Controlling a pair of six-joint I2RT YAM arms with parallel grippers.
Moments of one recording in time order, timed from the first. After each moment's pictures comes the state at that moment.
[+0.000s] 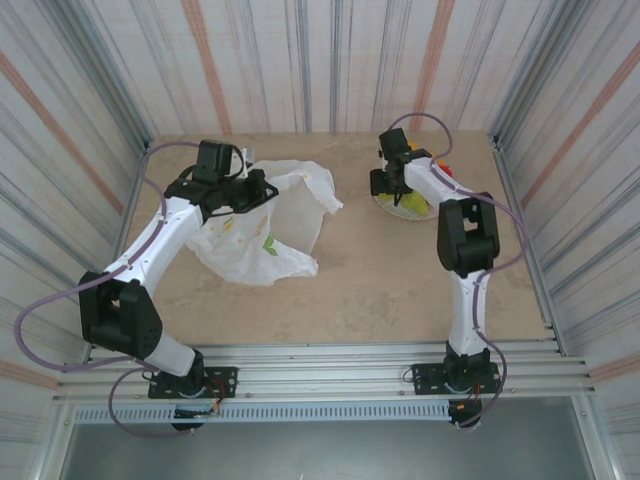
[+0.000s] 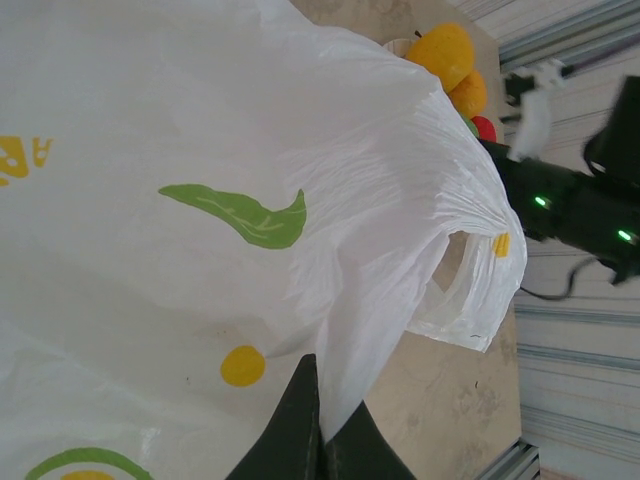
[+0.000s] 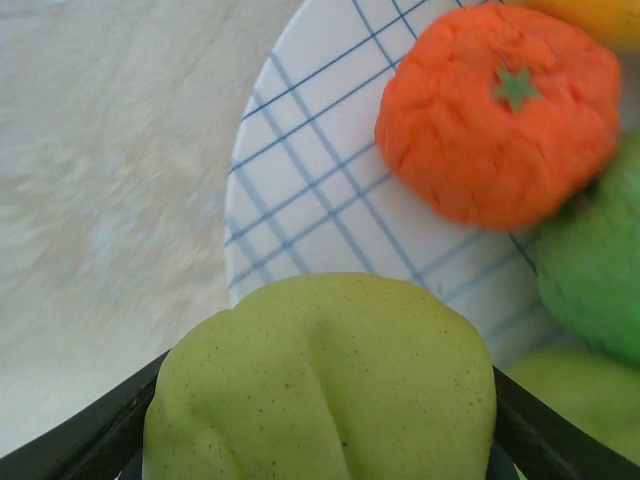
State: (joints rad) left arm -0.29 1.51 1.31 -0.55 0.46 -0.63; right arm 0.28 2.11 1.71 -0.66 0.08 0.17
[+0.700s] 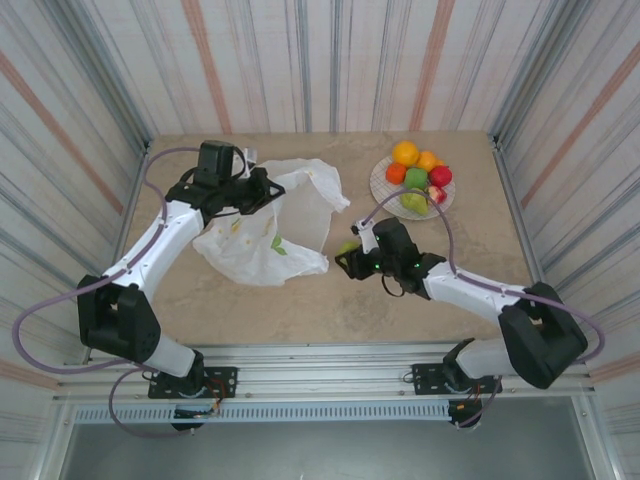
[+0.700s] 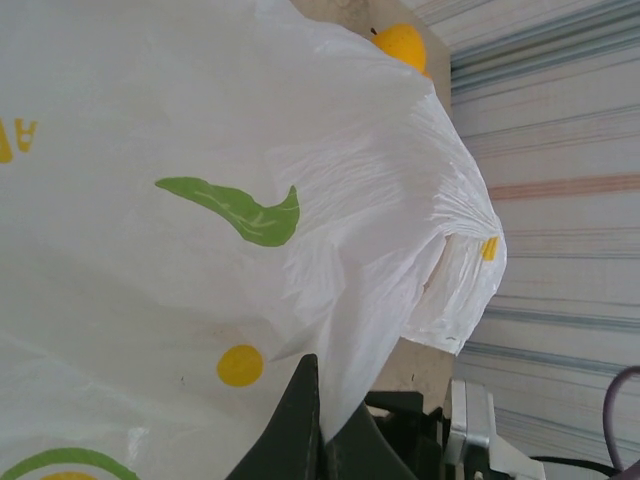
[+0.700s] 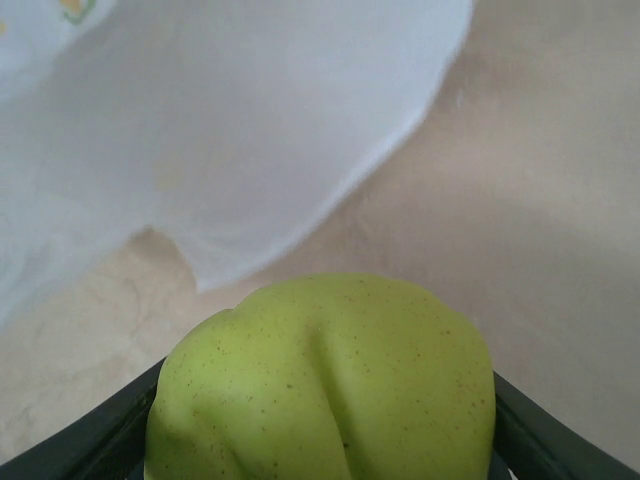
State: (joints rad) left arm -0.32 1.49 1.29 -0.48 0.53 -0.76; right arm 0.65 1.35 0.64 0.05 -0.17 0.22
